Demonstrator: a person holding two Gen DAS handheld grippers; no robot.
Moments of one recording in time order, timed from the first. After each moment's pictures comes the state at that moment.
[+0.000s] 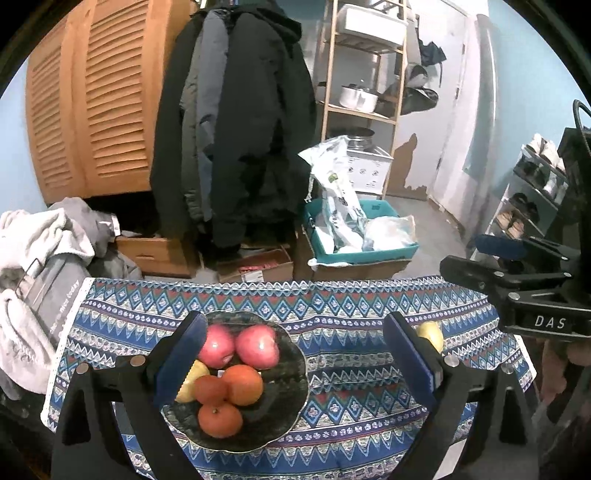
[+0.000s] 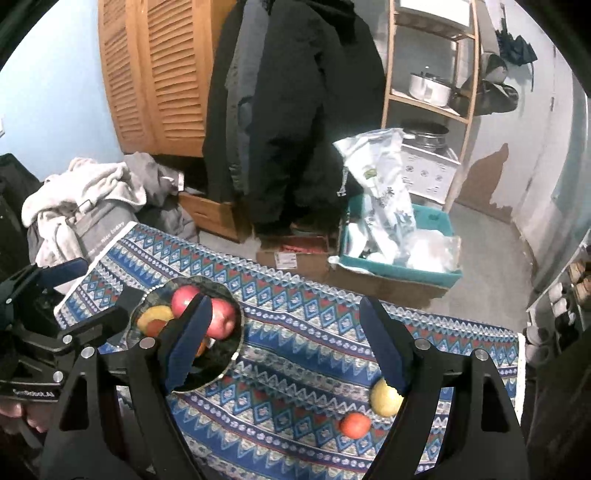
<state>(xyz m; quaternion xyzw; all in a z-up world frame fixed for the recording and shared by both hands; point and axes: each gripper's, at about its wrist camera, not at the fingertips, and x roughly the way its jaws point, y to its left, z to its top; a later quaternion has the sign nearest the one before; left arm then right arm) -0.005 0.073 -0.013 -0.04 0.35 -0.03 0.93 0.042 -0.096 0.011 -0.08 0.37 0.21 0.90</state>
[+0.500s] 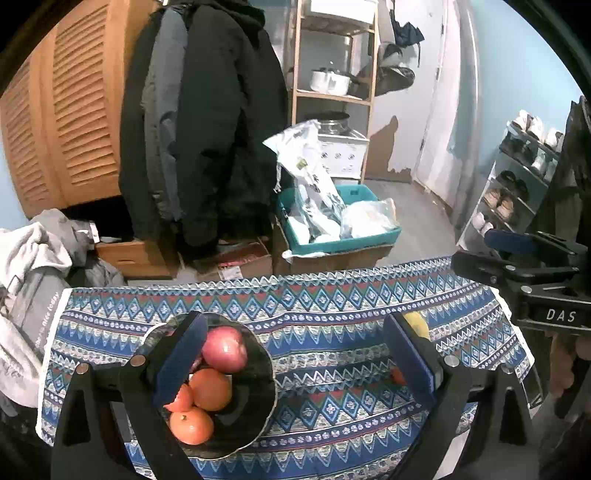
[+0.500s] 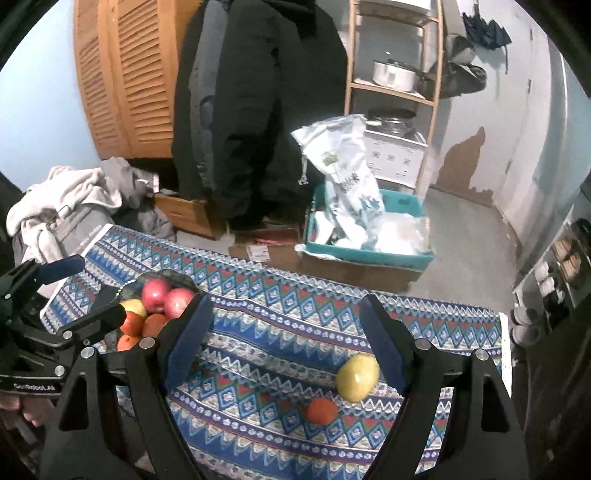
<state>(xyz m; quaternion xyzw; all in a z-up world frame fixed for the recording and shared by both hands) 0.016 0.023 -0.024 -0.01 0.37 -0.06 0.93 0.046 -0.152 0.001 -0.06 0.38 0.17 0.91</state>
